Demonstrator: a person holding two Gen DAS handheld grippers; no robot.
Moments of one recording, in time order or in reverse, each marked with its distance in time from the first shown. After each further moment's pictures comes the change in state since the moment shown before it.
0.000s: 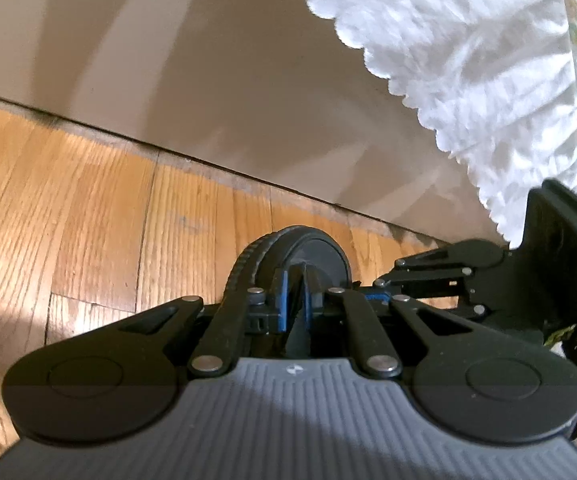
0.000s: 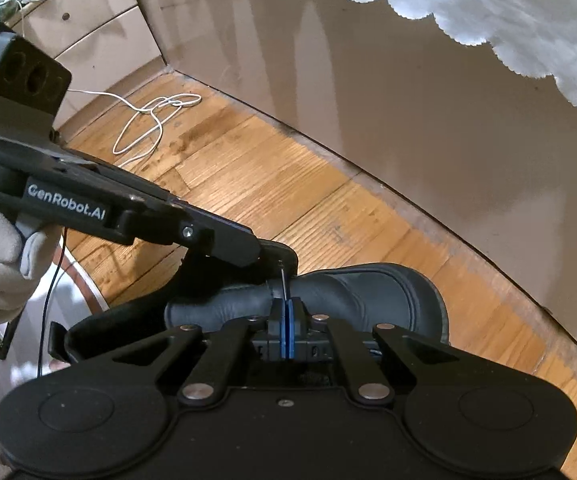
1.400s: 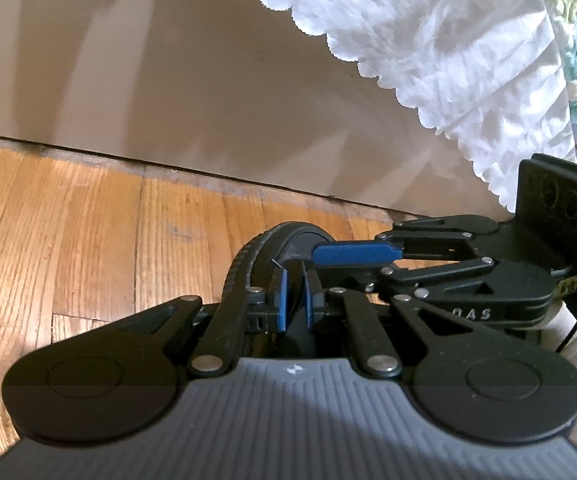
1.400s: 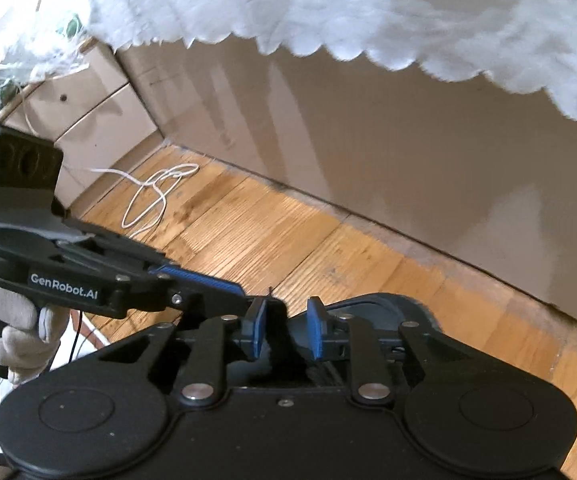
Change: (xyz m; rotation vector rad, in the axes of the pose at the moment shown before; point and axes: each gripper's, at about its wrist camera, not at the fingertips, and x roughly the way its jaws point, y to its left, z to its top) left arm 0.000 -0.016 -0.004 0.096 -0.002 0.013; right arm -0.021 -0.026 -0.011 0.143 -0.210 0.054
